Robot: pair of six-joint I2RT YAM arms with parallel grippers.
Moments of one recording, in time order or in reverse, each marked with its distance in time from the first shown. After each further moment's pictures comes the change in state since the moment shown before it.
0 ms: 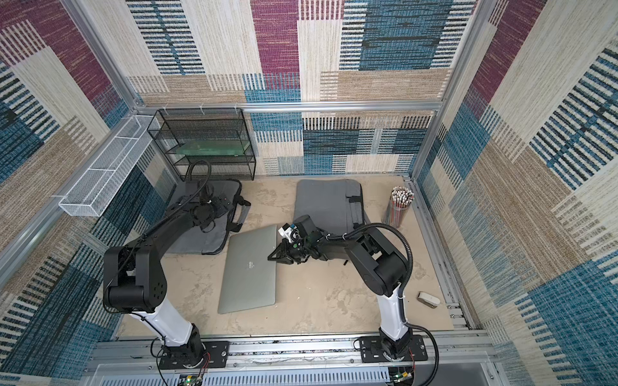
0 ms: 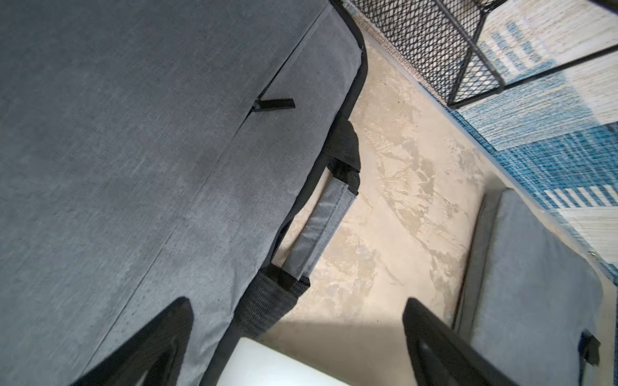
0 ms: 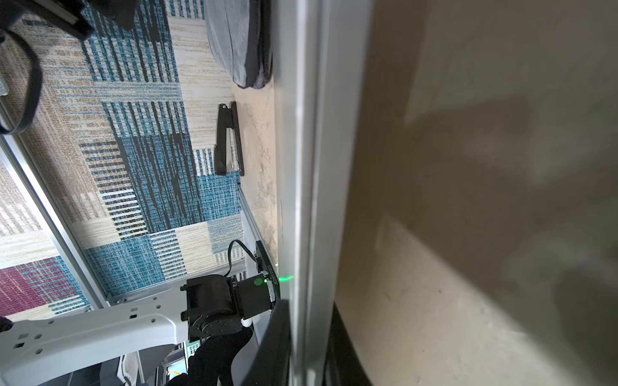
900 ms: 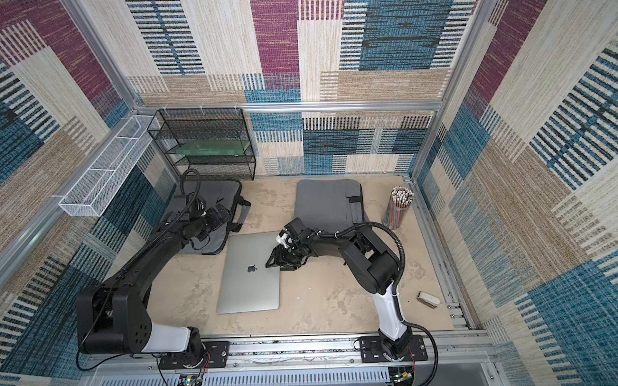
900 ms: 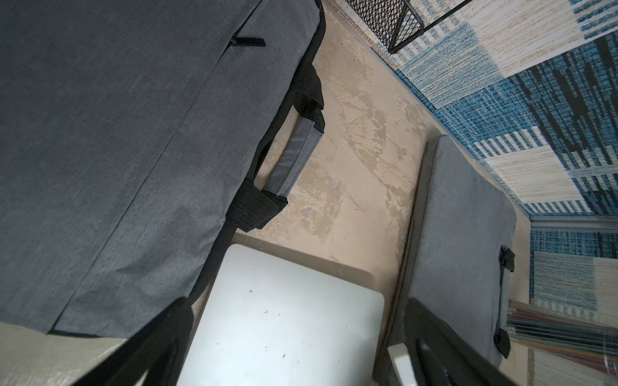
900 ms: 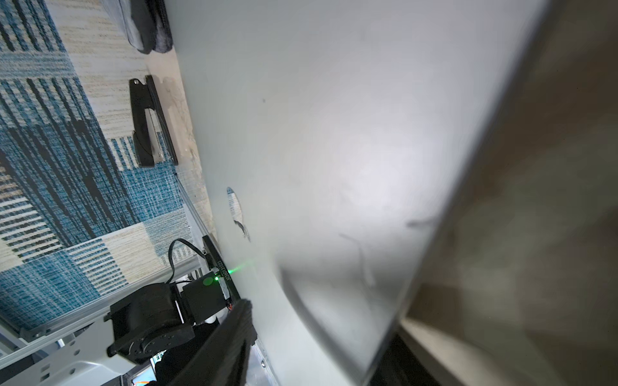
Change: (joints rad) left arm 0.000 -0.288 -0.229 -0.003 0.131 -0.012; right arm 0.058 0.053 0.138 -0.354 0.114 -0.161
